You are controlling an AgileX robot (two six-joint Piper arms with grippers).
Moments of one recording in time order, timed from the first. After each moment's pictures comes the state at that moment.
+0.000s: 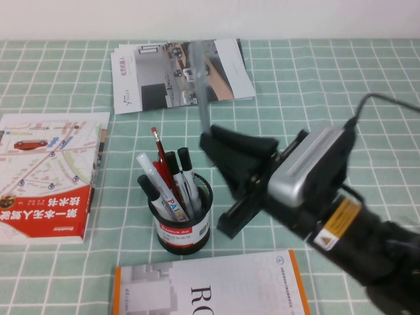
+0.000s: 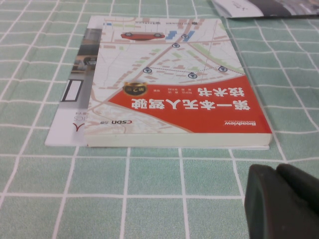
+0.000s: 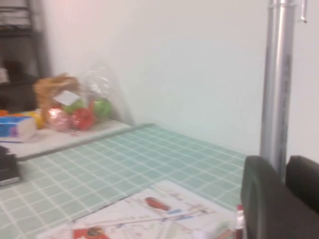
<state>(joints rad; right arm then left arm) 0.80 1.51 -0.62 -0.15 -1.01 0.11 -0.06 -0.01 0.02 -0.04 0.38 0.02</state>
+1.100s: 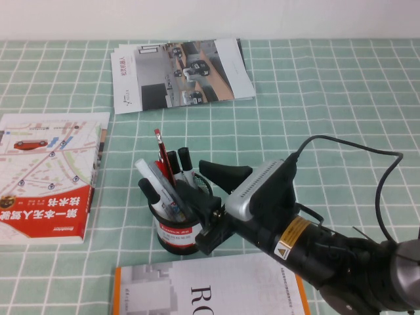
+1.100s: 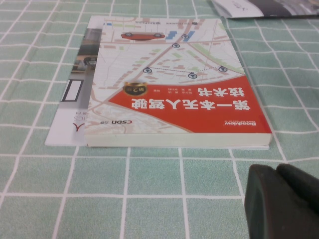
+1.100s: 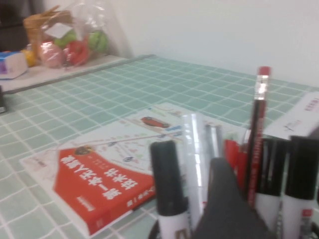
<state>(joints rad) 0.80 1.83 -0.68 -0.15 -1.12 0.14 -0.06 -0.01 0.02 -0.04 0.38 0.02</state>
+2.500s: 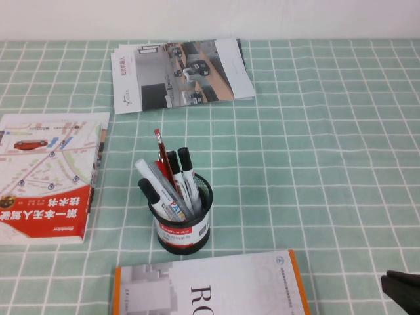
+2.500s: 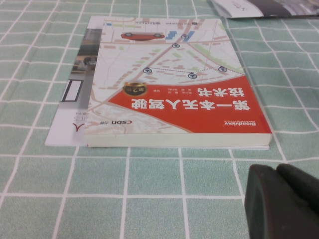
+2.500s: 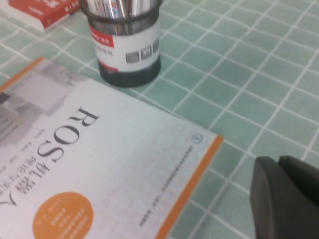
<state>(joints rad) 0.80 0.51 -0.28 -0.36 0.31 0.39 -0.06 -0.01 0.02 -0.04 0.38 0.02</state>
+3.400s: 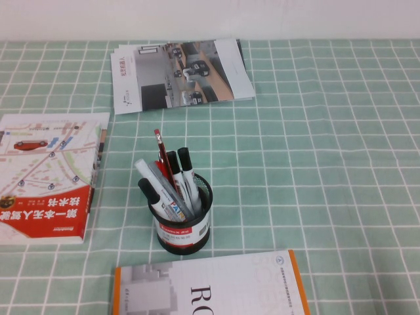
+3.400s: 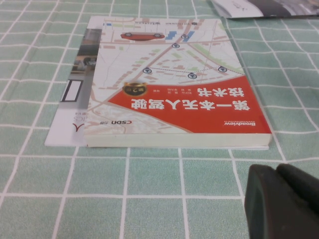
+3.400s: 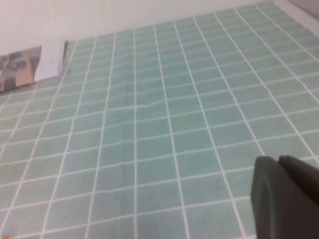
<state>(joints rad) 0.07 -0.01 -0.01 -0.19 0.31 0.39 -0.06 -0.01 0.02 -0.04 0.38 0.02</state>
